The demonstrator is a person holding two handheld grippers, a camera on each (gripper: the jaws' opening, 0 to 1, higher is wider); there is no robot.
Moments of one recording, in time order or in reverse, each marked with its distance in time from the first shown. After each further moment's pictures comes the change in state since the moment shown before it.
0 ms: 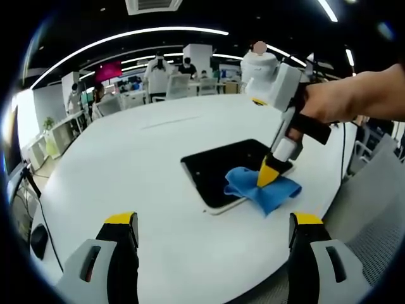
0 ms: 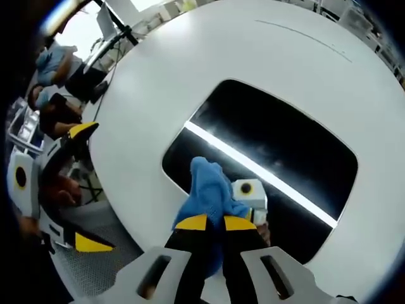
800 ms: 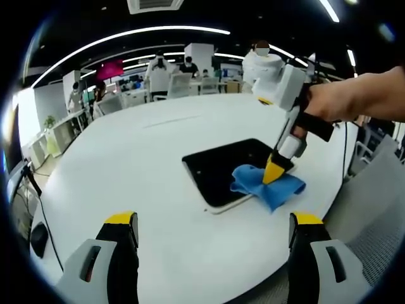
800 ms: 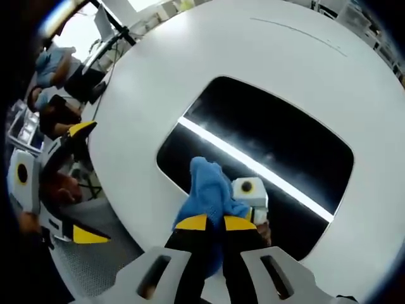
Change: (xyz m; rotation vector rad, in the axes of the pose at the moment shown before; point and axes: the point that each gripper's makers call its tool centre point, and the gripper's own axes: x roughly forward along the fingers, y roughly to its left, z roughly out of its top) left arm -0.002 0.002 -0.001 -0.007 0.004 0.006; right arm -0.005 -0.004 -0.006 0.013 0.008 0.002
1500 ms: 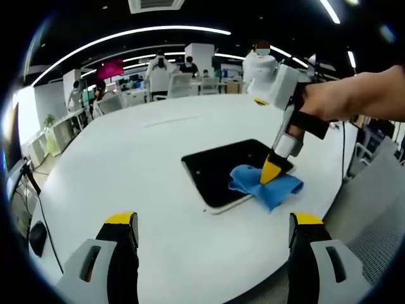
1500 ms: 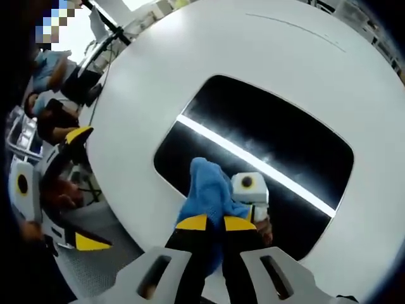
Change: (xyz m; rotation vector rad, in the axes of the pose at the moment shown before) left arm 0.000 -0.001 0.000 -0.008 0.000 -0.005; right arm -0.001 -0.002 0.004 0.031 0.030 -0.003
